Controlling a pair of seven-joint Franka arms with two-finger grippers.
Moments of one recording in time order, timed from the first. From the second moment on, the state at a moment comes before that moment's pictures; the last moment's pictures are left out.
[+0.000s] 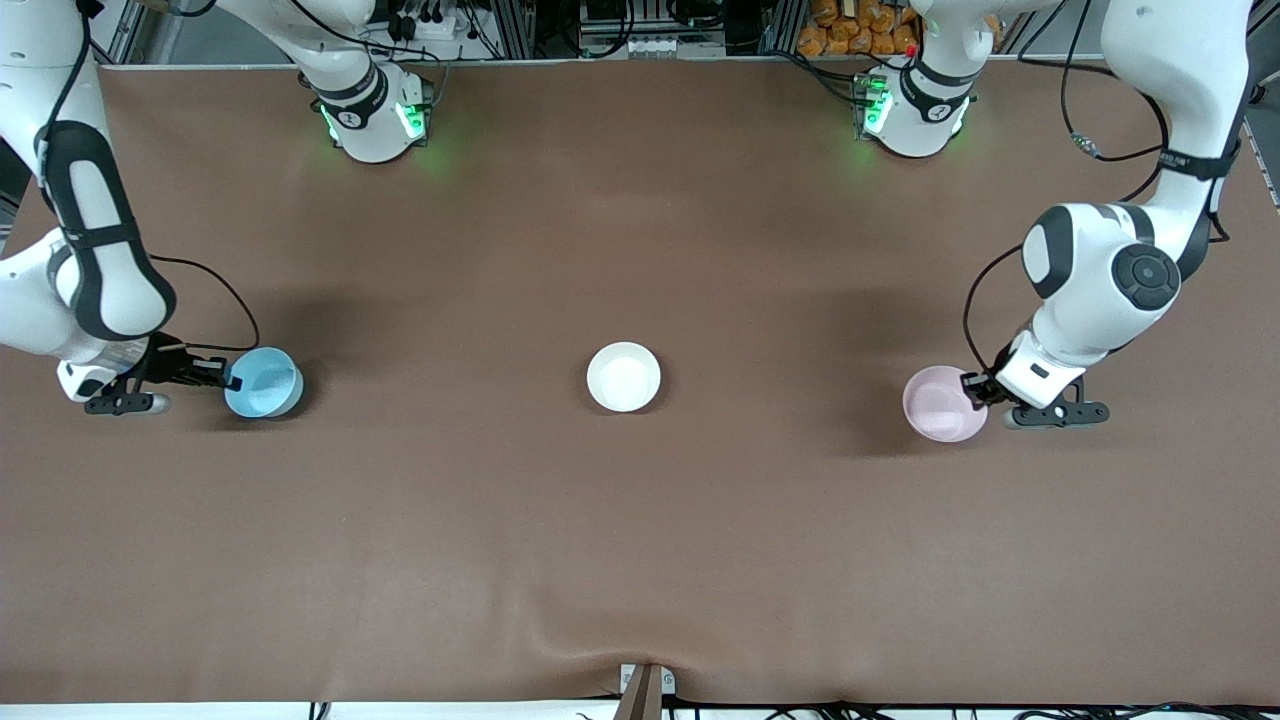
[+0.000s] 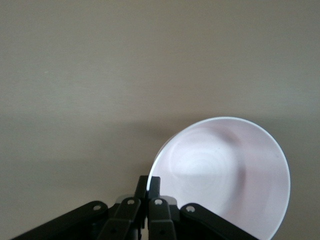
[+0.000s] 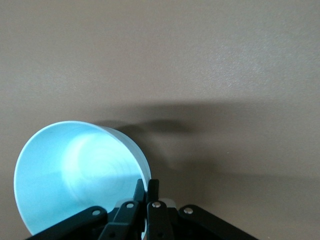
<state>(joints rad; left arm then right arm) 0.09 0.25 -0.17 -2.14 0.02 2.49 -0.13 -0.19 0.43 -0.19 -2.07 0.45 2.34 -0.69</state>
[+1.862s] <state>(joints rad) -0.39 0.69 -0.41 -1.57 0.19 2.34 -1.02 -0.04 0.31 -0.21 -1.97 0.43 2.05 -0.29</state>
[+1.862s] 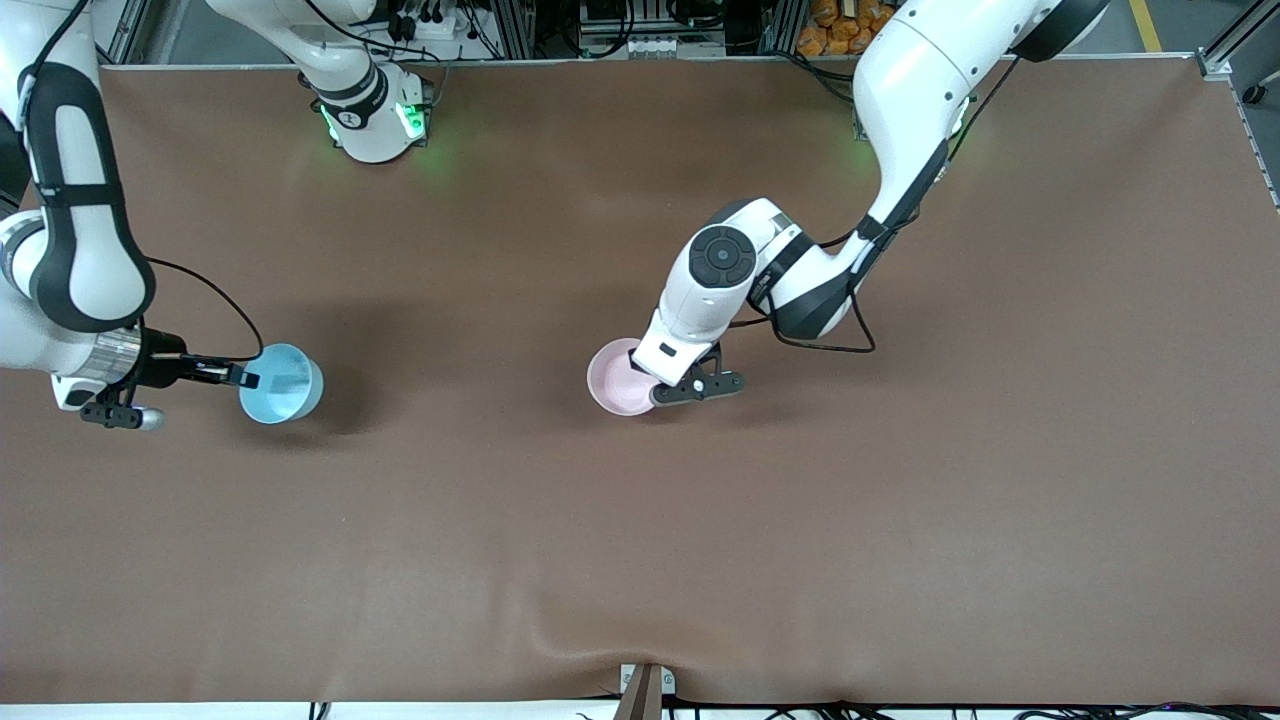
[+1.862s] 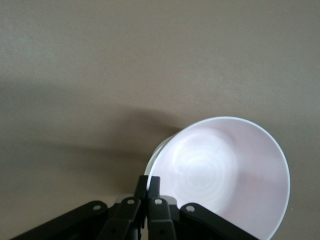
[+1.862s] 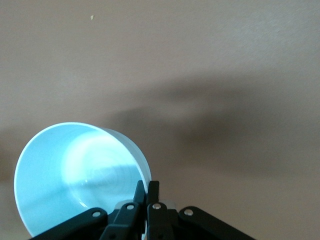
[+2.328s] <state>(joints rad) -0.41 0.72 -0.40 -1.57 0.22 2.38 -1.02 0.03 0.27 -0.21 -1.97 0.33 2.02 -0.11</state>
